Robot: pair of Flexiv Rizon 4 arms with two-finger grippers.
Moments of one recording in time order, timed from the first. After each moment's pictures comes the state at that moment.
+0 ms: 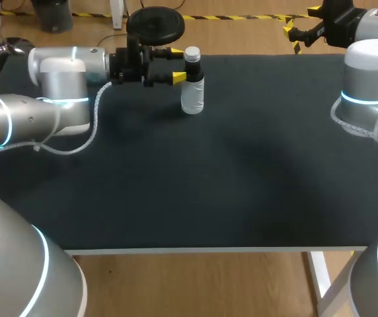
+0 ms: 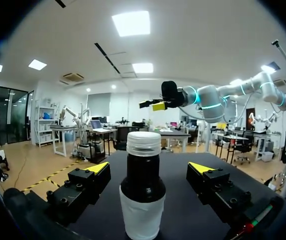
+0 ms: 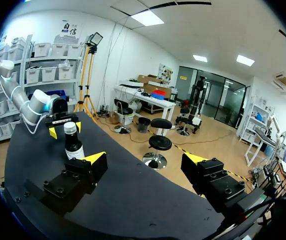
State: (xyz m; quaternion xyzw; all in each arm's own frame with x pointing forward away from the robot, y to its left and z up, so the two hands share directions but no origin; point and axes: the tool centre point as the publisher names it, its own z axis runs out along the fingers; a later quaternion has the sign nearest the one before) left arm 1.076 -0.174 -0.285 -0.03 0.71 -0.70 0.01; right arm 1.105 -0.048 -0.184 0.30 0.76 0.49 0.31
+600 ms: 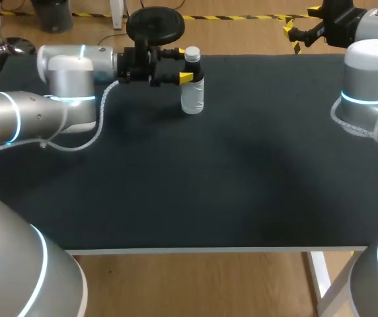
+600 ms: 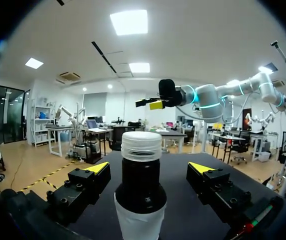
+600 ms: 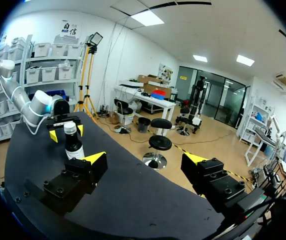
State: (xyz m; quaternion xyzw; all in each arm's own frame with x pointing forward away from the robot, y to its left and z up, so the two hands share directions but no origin) left arm 1.076 -0.192 -0.286 -0.02 0.71 -0.70 -0.01; right arm 1.105 -0.048 -0.184 0.30 0.76 0.49 0.31
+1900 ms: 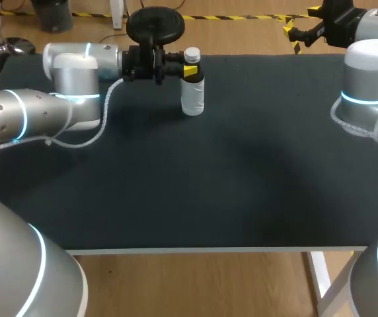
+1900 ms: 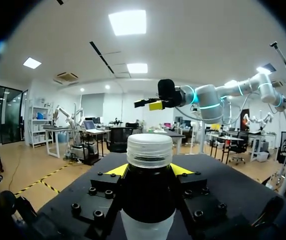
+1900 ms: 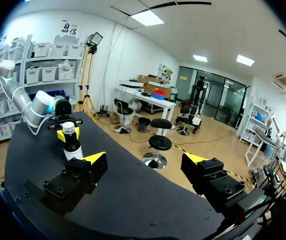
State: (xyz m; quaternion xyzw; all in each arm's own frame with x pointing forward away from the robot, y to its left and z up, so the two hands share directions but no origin) left arm 1.080 -0.203 -0.284 -0.01 0.71 -0.71 -0.01; right arm 1.105 -0.048 -0.184 0.30 0.76 0.49 0.31
